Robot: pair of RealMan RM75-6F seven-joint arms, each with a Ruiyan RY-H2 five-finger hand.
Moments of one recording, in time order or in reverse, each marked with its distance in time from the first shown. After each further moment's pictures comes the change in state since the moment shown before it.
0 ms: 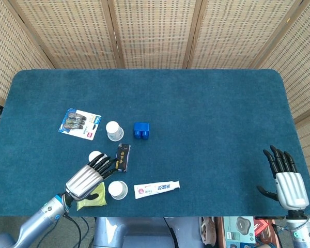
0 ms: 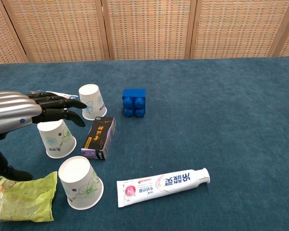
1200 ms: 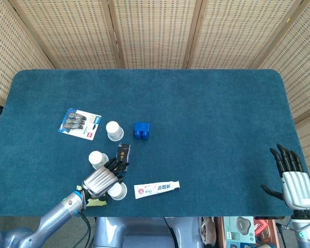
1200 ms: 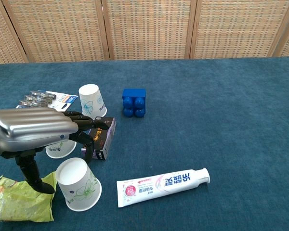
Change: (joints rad) left arm -0.197 -0.070 0.013 -0.083 -0.431 -0.086 0.295; right arm -0.009 0.022 0.013 -0.004 0.016 0.010 0.044
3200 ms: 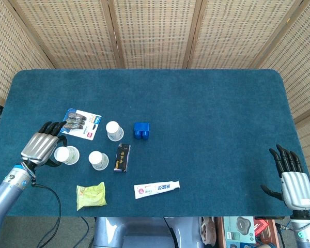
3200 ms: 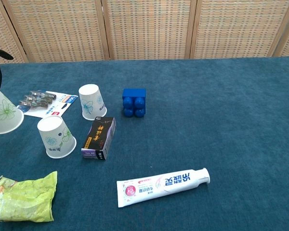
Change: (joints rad) left arm 0.058 0.339 -0.045 0.105 -0.077 0.105 -0.374; right arm -0.002 -0.001 0.002 -0.009 0.009 -0.008 -0.019
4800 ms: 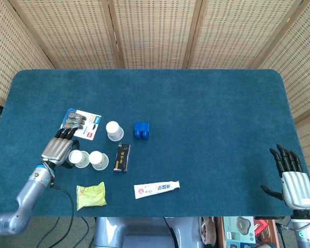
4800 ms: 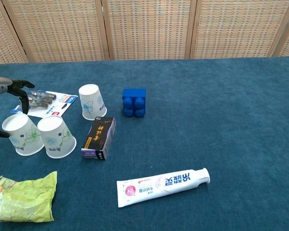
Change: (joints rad) left arm -0.051 -0.265 0.017 0.168 -0.178 0.023 0.113; right arm 0.002 0.002 0.001 0.002 0.003 -0.006 0.013
